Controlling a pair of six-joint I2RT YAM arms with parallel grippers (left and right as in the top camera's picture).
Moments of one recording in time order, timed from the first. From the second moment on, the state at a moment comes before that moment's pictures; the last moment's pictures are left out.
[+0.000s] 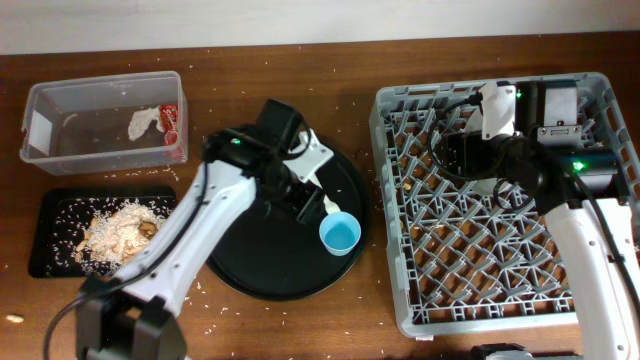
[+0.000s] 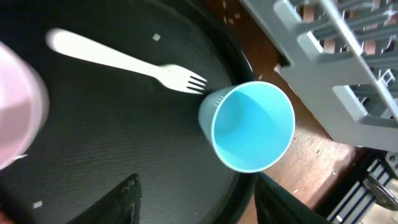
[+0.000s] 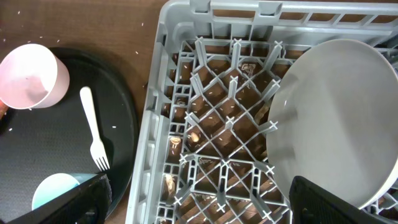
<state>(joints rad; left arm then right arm) -0.47 1.70 1.44 -1.07 0.32 0.23 0.02 1.34 1.39 -0.99 -0.18 -0.04</state>
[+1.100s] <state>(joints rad) -0.19 1.92 1.71 -1.17 0.96 0.22 0.02 1.39 1.39 -0.87 -0.61 -0.02</state>
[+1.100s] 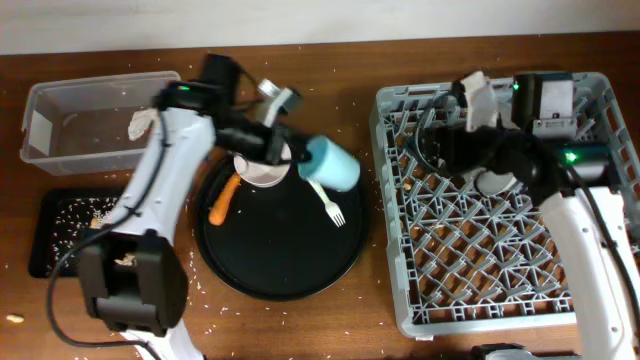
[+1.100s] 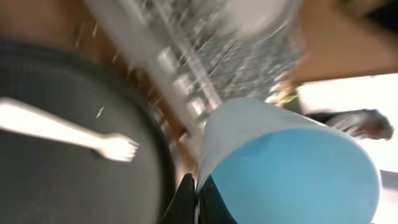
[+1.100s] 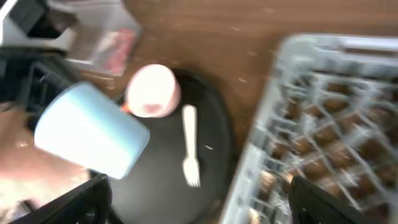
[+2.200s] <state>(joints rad) -0.10 1.92 1.71 -1.04 1.54 0.29 0.26 1.54 1.39 -0.45 -1.12 -0.02</state>
